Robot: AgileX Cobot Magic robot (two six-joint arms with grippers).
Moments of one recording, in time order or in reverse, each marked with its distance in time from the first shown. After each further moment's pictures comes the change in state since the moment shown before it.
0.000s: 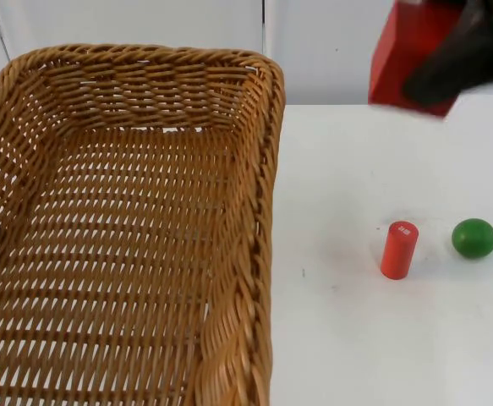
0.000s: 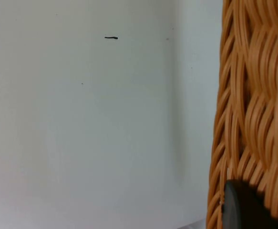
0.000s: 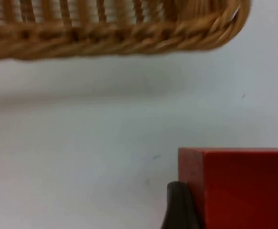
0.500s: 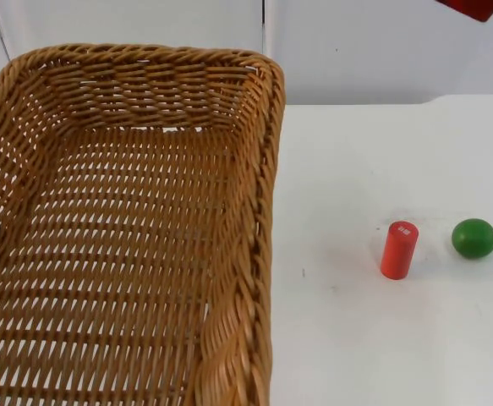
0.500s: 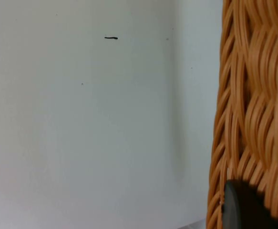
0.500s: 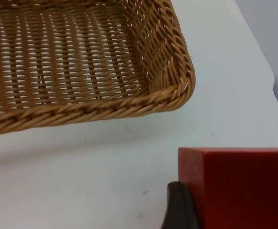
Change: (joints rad) right arm 0.000 -0.161 0.000 0.055 0.009 0.080; left arm 0.000 0.000 0.000 0.000 0.000 0.000
